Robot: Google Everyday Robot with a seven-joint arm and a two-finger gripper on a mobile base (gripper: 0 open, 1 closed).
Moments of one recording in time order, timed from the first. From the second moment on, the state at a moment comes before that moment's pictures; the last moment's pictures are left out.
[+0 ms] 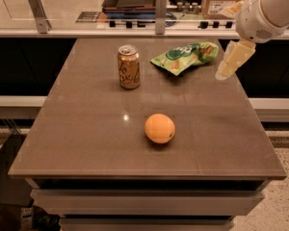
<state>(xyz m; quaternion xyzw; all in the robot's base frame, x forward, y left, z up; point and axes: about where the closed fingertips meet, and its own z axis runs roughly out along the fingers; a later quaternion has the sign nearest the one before) 0.614 -0.200 0.967 -0.63 0.69 -0.07 0.34</state>
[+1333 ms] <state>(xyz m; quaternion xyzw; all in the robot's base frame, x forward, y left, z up) 0.677 -0.224 0.943 -0.59 0.69 -0.06 0.41</state>
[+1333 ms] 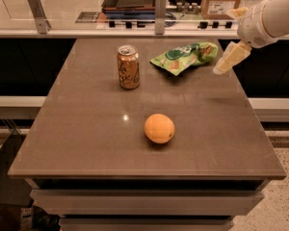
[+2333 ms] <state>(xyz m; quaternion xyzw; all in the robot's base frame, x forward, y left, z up) 0.736 -0.228 0.910 -0.59 0.68 -0.07 0.44</state>
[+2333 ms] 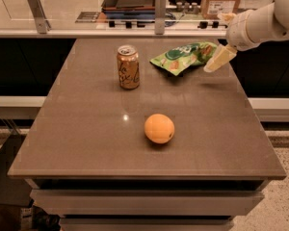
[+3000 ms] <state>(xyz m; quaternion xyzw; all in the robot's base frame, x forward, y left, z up) 0.769 -0.213 0.890 -0.58 0.70 -0.06 0.41</state>
